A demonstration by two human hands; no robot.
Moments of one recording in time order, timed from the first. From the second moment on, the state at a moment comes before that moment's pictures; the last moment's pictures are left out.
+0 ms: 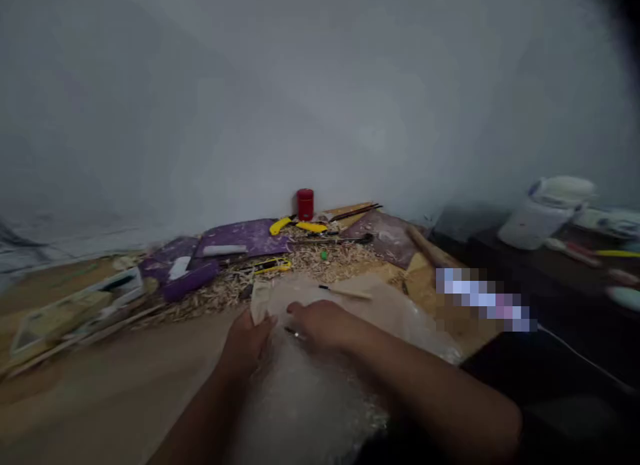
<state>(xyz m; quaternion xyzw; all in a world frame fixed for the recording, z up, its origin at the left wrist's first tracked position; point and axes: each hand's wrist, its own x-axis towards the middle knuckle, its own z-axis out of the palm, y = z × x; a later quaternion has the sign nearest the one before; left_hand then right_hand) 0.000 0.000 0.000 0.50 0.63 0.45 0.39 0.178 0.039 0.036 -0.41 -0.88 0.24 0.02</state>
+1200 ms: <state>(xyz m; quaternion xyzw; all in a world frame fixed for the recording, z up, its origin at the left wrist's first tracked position) 0.001 -0.007 0.015 0.42 0.57 0.50 0.49 0.186 0.058 0.067 -0.25 -0.94 0.09 0.23</state>
